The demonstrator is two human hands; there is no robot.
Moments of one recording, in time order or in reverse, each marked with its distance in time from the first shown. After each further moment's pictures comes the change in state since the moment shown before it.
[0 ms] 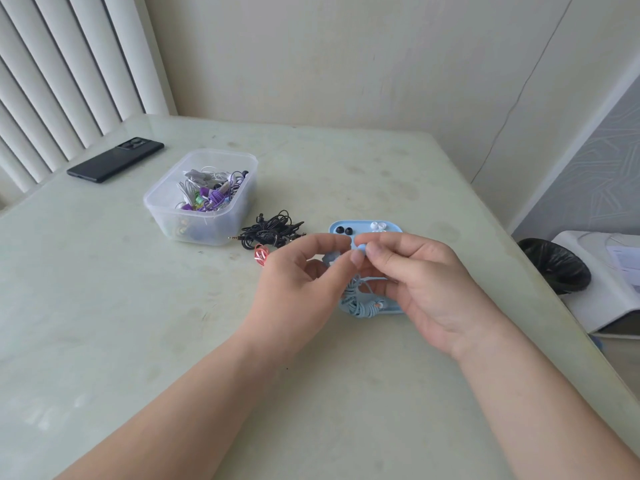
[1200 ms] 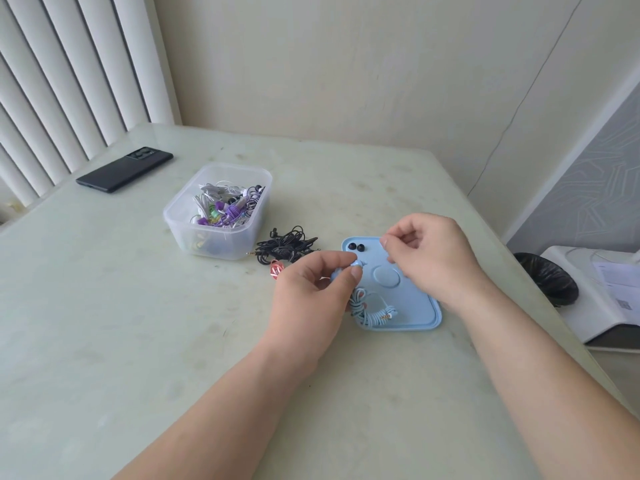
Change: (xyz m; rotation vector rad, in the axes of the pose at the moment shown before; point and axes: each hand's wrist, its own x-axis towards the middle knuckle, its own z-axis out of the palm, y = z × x) left_hand 0.012 -0.012 -0.006 -0.193 0.078 -0.150; right_hand 0.053 -0.017 -0.003 -0.789 0.319 -0.190
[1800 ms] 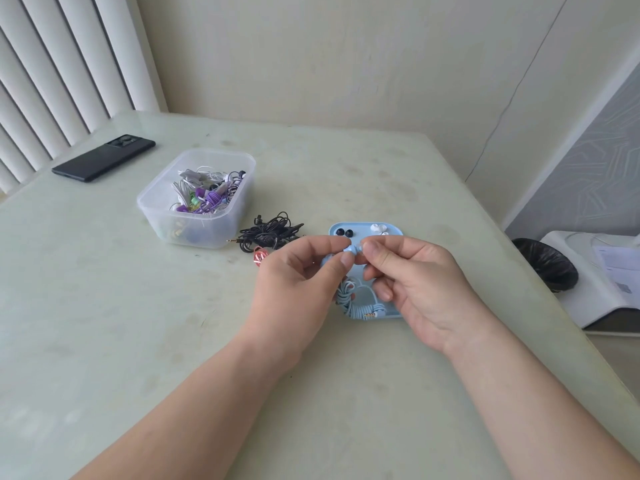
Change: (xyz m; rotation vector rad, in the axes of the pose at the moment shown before) left_hand -0.001 -0.003 0.003 0.018 -0.041 0.083; right_hand -0.044 0.012 0.010 0.844 -0.224 0.271
